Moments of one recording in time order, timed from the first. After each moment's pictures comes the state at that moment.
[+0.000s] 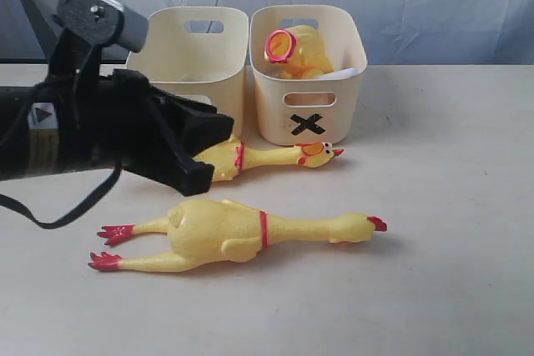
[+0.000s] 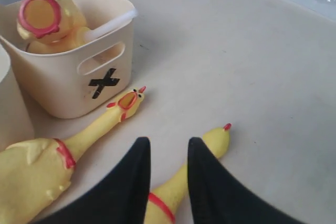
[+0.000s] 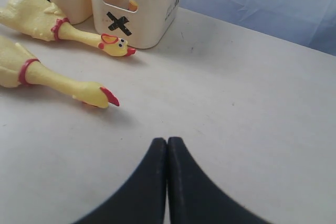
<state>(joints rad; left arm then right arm) -0.63 1.21 -0.71 1.75 -0.25 -1.77 0.47 0.00 -0.53 -0.17 1.07 -0.03</state>
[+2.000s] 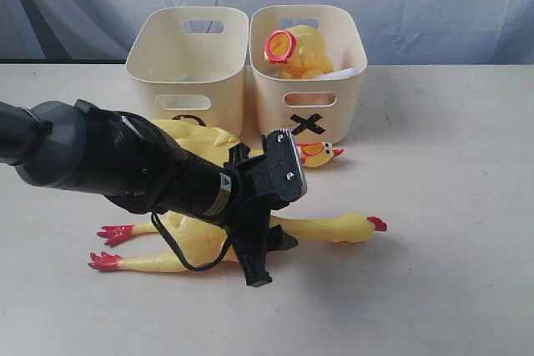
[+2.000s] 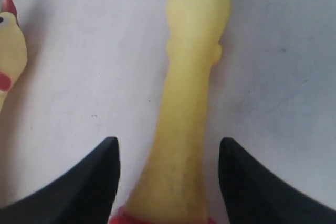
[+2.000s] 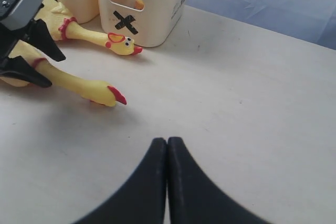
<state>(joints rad) -0.71 1.90 -0.94 1.75 -0.29 -1.11 0.47 0.00 -0.53 -0.15 1.07 -0.03</state>
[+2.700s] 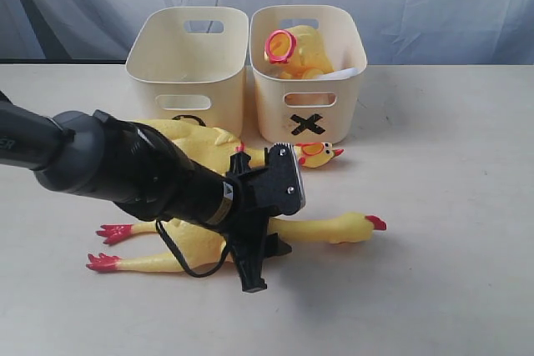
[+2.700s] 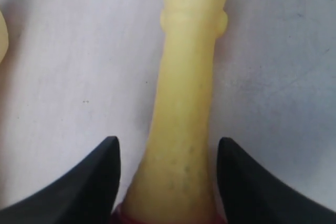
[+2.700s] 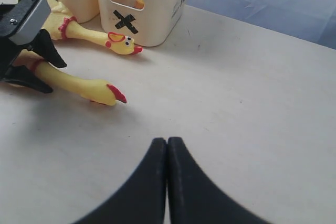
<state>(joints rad) -0.71 1.96 -0.95 1.75 -0.25 -1.06 0.47 0.00 -0.53 -0.15 1.07 -0.03</state>
